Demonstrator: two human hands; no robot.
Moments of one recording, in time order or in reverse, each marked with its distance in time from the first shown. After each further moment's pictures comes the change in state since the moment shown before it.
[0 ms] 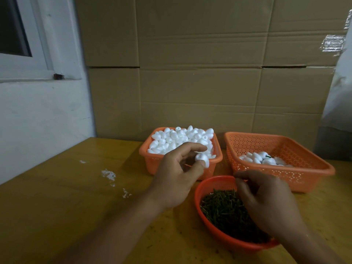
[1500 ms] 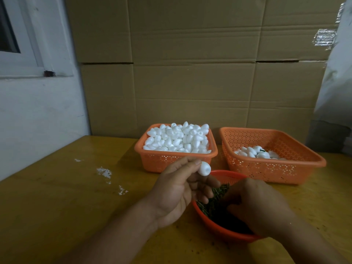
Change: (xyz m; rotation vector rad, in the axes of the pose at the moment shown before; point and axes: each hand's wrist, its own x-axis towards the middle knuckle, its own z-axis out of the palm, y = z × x) left_hand -0.022 0.012 0.012 -0.680 -0.217 -0.421; right_hand 0.001 -0.008 -0.007 -0.417 -0.527 0.014
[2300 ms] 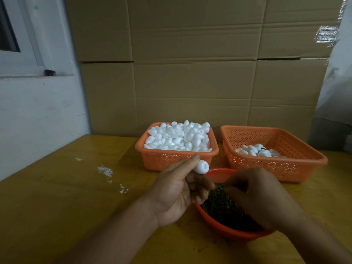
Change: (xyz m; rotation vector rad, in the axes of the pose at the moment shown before) left_hand 0.000 0.003 0.001 -0.062 0.078 -0.135; right_hand 0.002 0.005 -0.001 0.282 0.256 -0.092
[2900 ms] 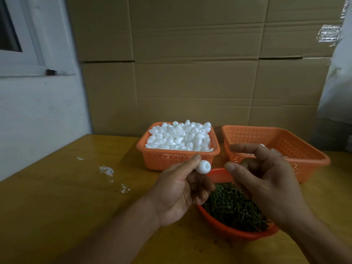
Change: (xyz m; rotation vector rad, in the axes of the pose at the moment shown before) left_hand 0.000 0.000 -0.001 0.017 -0.001 -0.013; right_hand -0.006 -0.014 -0.005 0.836 0.215 -0.147
